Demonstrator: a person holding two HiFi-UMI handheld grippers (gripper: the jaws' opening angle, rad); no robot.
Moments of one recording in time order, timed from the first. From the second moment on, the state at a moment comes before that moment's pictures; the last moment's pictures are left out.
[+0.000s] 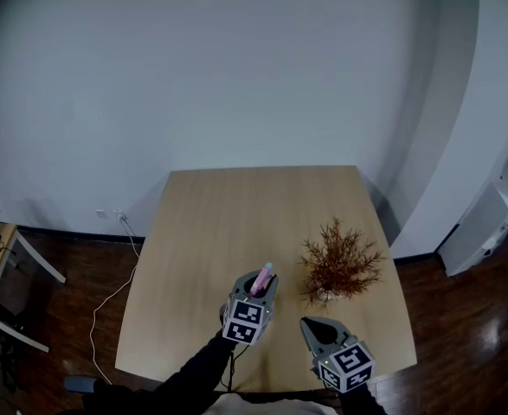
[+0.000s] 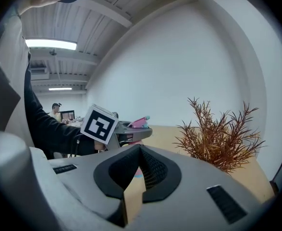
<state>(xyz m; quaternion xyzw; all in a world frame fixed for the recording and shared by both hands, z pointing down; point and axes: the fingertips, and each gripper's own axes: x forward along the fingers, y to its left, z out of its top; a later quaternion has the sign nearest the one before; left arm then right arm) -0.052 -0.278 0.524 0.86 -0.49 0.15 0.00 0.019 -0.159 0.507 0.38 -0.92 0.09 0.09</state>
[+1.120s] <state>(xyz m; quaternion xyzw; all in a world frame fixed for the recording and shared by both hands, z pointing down) -0.032 -0.321 0.570 0.83 -0.55 0.13 -0.03 0.050 -0.154 0.520 0.40 -0.91 0.10 0.12</state>
